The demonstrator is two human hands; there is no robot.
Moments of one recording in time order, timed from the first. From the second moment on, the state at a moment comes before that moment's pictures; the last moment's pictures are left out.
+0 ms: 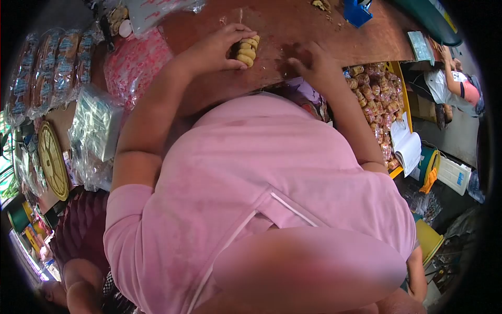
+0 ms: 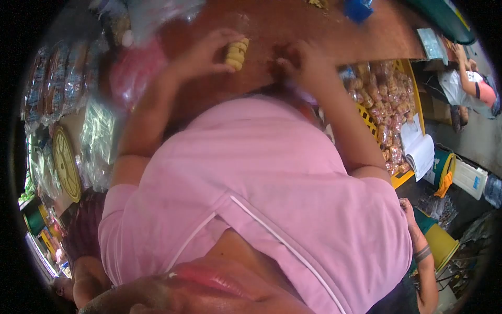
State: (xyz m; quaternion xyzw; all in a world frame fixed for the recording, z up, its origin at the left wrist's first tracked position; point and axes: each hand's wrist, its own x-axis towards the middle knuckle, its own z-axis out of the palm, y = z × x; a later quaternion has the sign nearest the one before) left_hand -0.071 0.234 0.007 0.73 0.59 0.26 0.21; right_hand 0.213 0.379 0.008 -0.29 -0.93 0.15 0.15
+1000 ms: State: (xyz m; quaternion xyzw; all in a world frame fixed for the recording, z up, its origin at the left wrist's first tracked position) left_hand -0.061 0.249 0.020 0.76 0.55 0.23 0.25; right_hand 0.207 0.388 0.012 -0.36 -0.62 0.69 0.07
